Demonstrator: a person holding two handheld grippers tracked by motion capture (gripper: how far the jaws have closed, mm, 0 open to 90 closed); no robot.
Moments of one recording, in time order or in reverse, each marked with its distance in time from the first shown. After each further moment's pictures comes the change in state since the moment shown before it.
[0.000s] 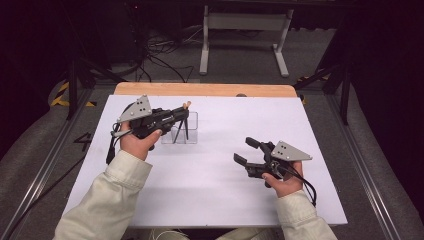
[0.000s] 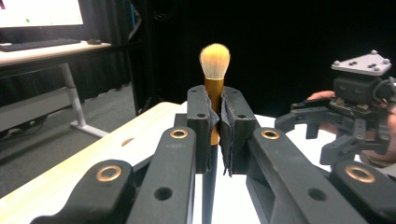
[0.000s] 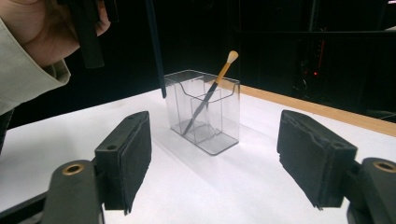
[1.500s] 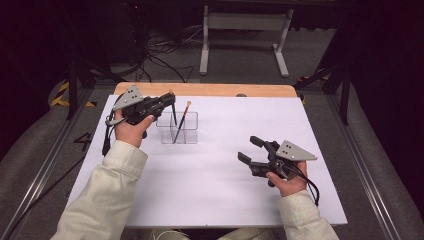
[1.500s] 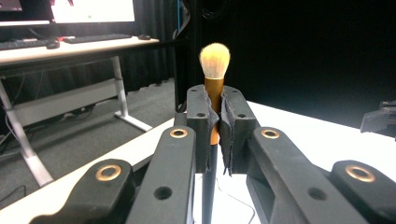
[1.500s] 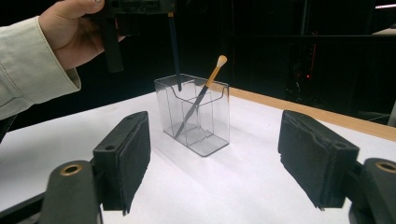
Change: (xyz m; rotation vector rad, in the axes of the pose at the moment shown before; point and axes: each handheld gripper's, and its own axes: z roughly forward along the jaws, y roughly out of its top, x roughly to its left) left arm 0.048 -0.017 -0.002 0.011 0.155 -0.032; right arm -0.005 0.001 -0.007 -0.015 -0.014 0.003
